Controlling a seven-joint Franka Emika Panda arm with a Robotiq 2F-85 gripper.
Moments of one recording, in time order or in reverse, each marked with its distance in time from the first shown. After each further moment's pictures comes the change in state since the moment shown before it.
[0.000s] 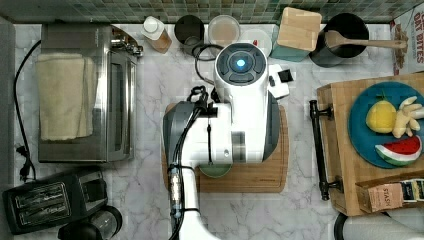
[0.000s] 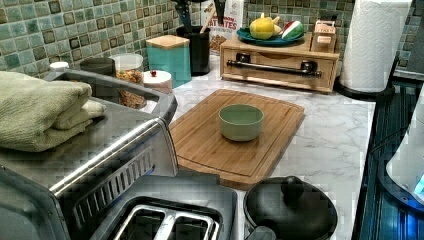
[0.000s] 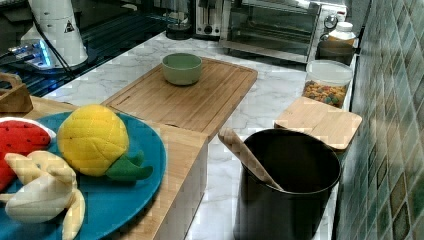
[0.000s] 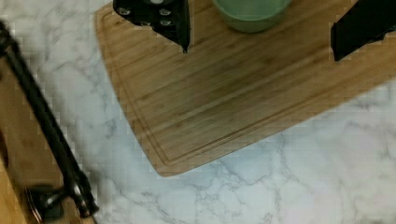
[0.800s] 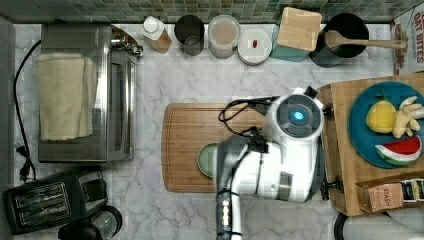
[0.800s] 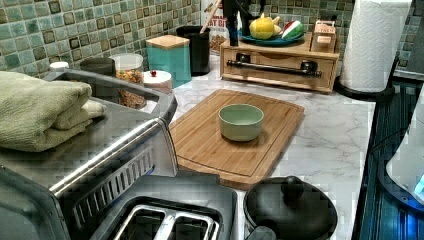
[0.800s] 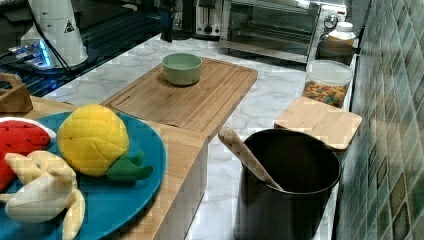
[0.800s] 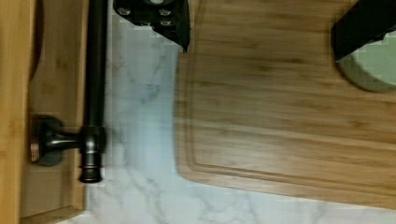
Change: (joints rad) arm -0.087 -0.135 -0.117 -0.304 -0.010 0.237 -0.650
